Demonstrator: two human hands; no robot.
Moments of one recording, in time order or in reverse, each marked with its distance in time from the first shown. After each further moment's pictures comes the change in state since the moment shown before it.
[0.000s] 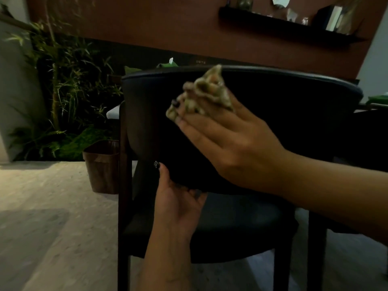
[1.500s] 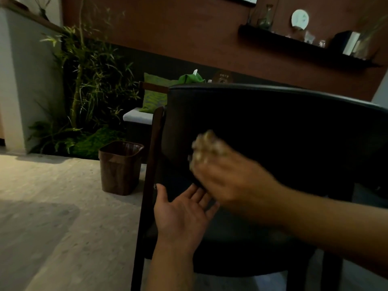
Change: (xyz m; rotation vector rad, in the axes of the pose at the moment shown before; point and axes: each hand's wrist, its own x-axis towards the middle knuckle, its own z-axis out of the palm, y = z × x) left_hand -0.009 0.039 -0.041 -0.154 -0.022 -0.126; right_hand 0.012 -0.046 0.027 0.035 -0.303 -0.195
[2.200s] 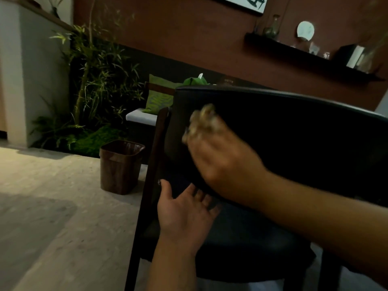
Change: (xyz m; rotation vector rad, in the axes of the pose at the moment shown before) left_hand -0.005 -0.003 0.013 -0.027 -0.008 0.010; right_hand 0.033 0.004 0.007 -0.149 0.113 0.131
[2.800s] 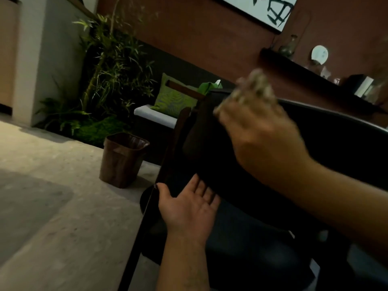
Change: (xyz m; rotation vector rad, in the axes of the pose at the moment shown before) left_hand 0.011 0.013 -0.005 -0.237 0.028 0.118; right_hand 0.032 0.024 -0.007 -0.047 -0.049 0.145
